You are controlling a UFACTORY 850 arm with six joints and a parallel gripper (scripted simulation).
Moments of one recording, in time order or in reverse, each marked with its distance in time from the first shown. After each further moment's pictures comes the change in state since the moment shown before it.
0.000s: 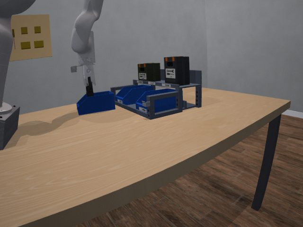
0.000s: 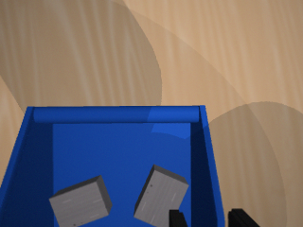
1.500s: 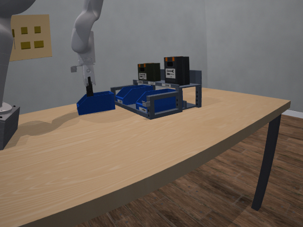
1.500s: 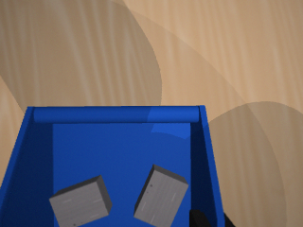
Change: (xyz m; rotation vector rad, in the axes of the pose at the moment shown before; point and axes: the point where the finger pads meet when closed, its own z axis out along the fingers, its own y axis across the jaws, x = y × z) arm 0.000 0.000 0.000 0.000 0.000 0.000
